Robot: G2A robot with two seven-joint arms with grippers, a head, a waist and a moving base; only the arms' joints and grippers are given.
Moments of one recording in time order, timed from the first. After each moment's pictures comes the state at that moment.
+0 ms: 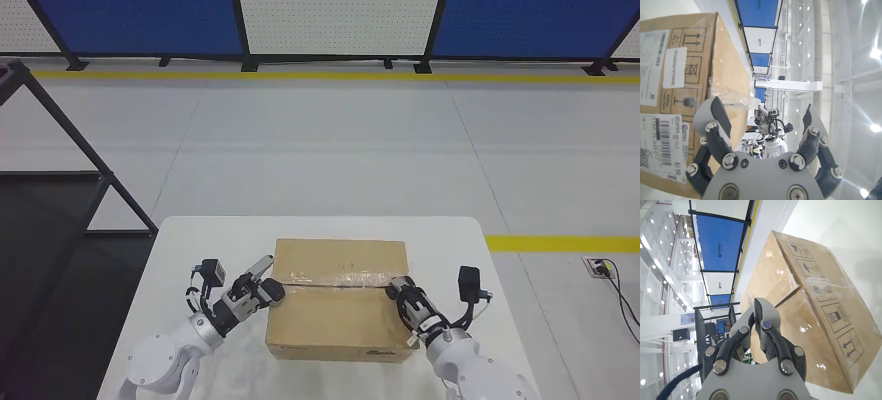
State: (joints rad) left arm 1.14 -1.18 -1.39 -1.63 -0.41 0.03 -0.59; right arm -1.30 -1.46 1.37 -2.03 -0.23 0.56 0.31
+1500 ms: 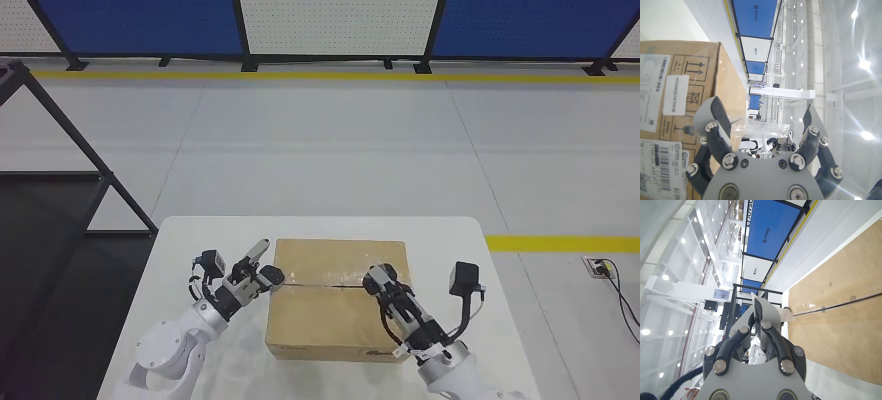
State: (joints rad) left arm 1.05 -1.20 -1.35 -1.53 -0.47 0.01 -0.53; right arm -1.35 -1.44 1.30 -2.15 -0.16 0.31 0.27
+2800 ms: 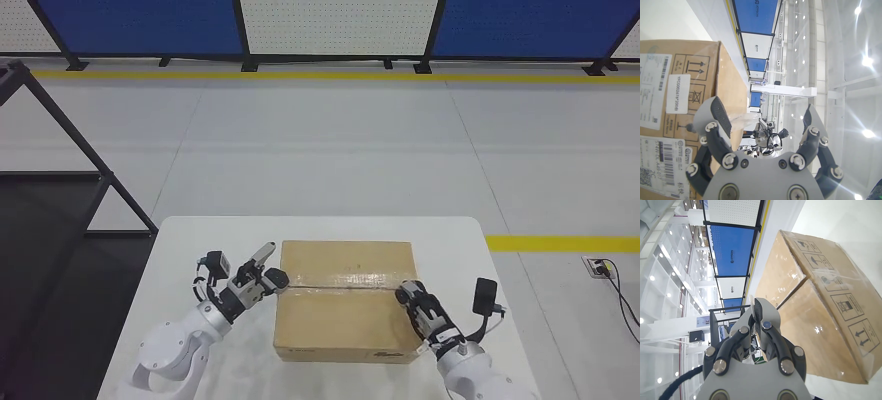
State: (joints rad) left arm 1.06 -1.20 -1.34 -1.55 -0.45 0.03 -0.54; right arm -1.38 -1.42 1.40 -2.08 -0.09 0.52 0.19
